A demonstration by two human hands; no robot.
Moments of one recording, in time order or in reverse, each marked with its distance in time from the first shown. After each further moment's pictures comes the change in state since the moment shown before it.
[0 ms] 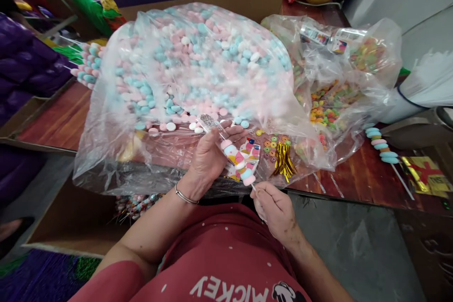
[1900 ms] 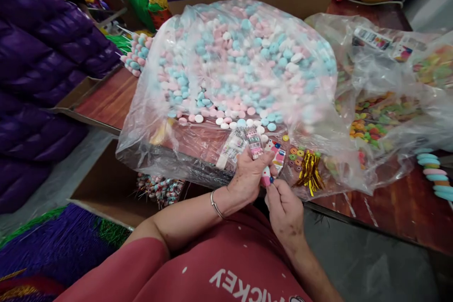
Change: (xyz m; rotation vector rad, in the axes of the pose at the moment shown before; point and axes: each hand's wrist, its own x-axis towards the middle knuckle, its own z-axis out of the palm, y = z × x) left_hand -0.025 -0.046 0.012 0.110 0.220 0.021; right_hand 0.026 0.002 0.022 -0.503 0.177 -0.272
